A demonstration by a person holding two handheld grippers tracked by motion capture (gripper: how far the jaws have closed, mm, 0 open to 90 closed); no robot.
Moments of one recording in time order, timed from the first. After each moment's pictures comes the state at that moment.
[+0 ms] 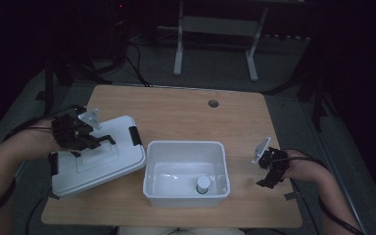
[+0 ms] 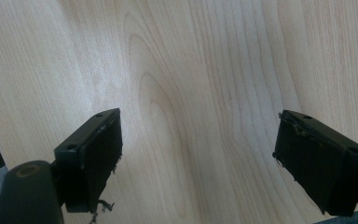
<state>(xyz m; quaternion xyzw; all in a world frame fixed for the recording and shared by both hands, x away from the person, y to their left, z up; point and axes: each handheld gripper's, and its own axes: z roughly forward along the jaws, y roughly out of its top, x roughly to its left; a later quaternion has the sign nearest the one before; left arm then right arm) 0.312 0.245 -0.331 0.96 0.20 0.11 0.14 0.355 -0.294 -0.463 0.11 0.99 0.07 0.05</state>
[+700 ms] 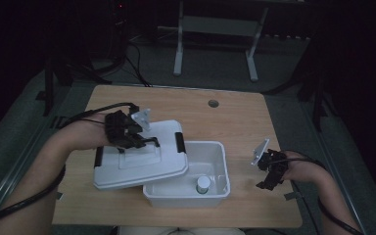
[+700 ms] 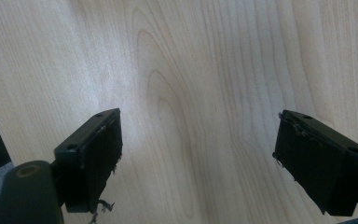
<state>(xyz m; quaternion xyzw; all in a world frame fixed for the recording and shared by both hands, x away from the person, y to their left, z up) 0.325 0.133 -0.318 0.98 0.08 0.09 0.17 0.352 -0.292 -0.468 0.11 0.99 0.06 0.03</state>
